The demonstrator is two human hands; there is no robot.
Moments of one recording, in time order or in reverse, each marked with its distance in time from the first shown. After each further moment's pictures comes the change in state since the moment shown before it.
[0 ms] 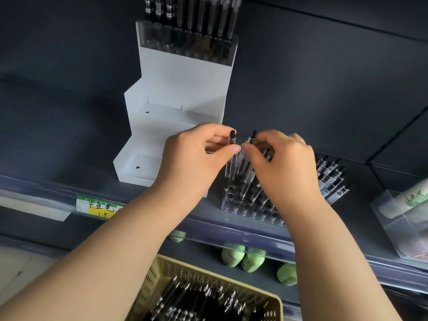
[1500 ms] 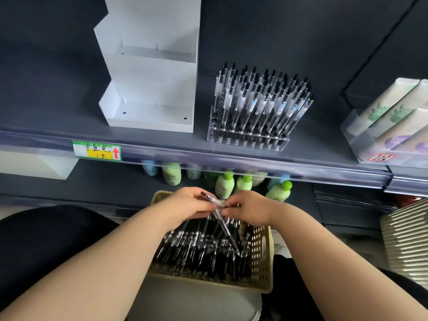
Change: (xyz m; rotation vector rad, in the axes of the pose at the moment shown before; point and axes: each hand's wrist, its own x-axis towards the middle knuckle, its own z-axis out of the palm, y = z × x) left_hand -0.153 -0.108 0.020 -0.351 -0.695 -0.978; right_hand -0.166 0.063 0.028 0.145 -1.190 0.390
